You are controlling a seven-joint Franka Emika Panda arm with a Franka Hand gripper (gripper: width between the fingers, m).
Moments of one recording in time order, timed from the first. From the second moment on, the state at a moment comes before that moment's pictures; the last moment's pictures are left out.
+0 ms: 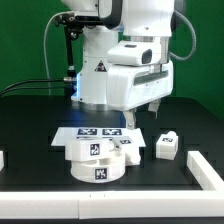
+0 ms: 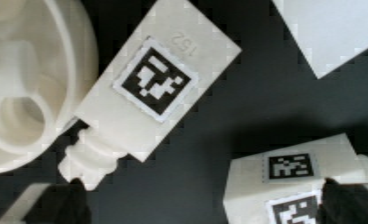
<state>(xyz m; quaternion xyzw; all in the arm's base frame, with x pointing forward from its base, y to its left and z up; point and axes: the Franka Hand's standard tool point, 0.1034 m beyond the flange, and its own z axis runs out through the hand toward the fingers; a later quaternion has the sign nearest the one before) 0.439 0.063 0.068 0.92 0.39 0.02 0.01</state>
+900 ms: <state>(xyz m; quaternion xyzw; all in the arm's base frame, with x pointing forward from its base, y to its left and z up) 0.408 0.042 0.044 0.99 0.13 0.05 -0.02</state>
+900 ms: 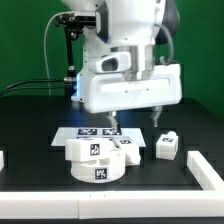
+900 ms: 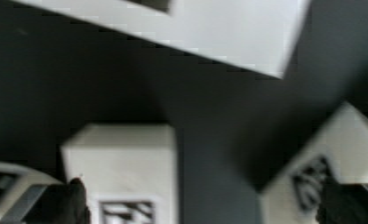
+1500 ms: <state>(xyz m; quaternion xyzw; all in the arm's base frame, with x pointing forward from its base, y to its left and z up) 0.415 0.029 0.031 0.99 0.13 0.04 -0.03</state>
